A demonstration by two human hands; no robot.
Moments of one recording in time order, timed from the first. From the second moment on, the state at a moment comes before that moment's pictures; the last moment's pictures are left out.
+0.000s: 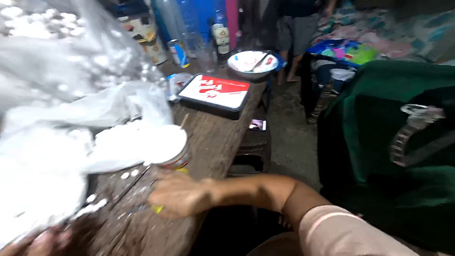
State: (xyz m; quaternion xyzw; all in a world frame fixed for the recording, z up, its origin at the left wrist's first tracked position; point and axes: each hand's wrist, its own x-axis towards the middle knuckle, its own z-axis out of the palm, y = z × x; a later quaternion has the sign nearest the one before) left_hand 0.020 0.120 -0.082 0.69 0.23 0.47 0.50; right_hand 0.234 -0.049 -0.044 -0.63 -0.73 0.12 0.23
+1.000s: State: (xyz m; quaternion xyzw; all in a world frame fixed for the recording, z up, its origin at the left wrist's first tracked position) left_hand 0.042 0.079 -0.071 0.68 0.26 0.57 0.38; right_hand 0.244 -0.023 -0.080 -0.50 -0.63 0.25 0.54
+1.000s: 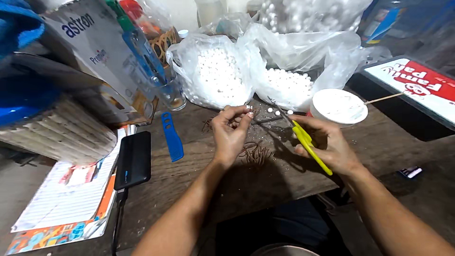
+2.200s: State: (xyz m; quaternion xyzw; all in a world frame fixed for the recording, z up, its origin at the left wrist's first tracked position) left_hand 0.049 0.078 -0.084 0.77 0.22 0.55 0.25; right_hand 0.238 -0.020 -0.084 -0.47 -0.61 0.34 0.55
